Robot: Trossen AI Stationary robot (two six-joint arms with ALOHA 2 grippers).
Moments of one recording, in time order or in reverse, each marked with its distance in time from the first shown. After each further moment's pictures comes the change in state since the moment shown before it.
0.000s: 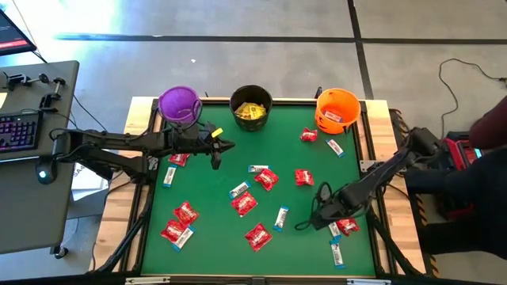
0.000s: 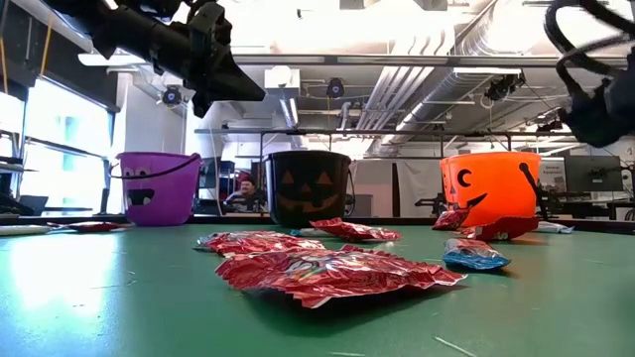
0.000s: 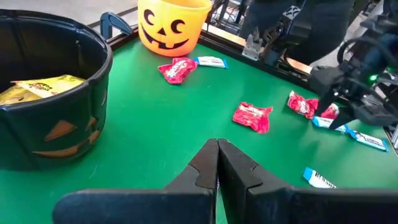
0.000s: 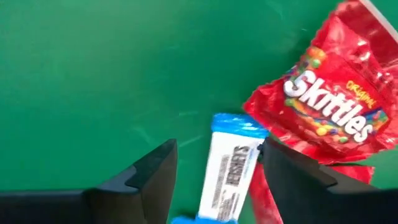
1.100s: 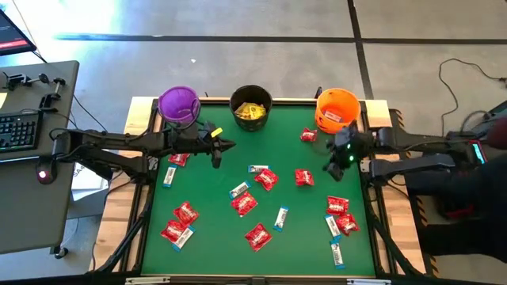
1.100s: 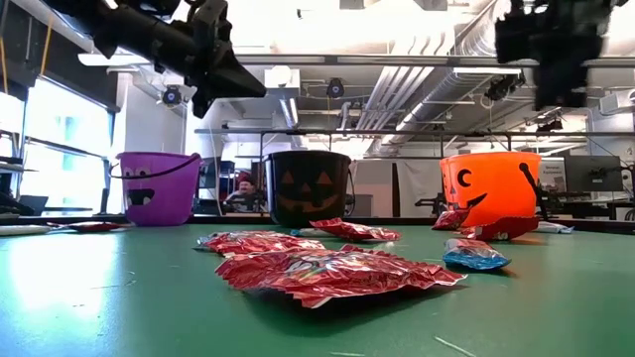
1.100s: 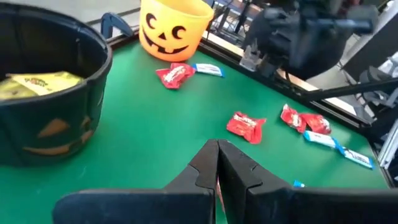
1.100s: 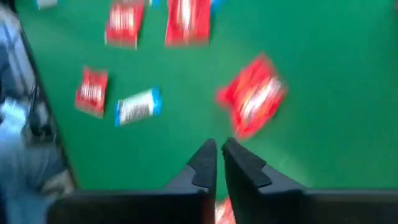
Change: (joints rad) left arm 0.001 0.000 0.000 0.025 -0.006 -0.083; right arm -0.681 -0.636 0.005 -0.193 -0.094 -1.068
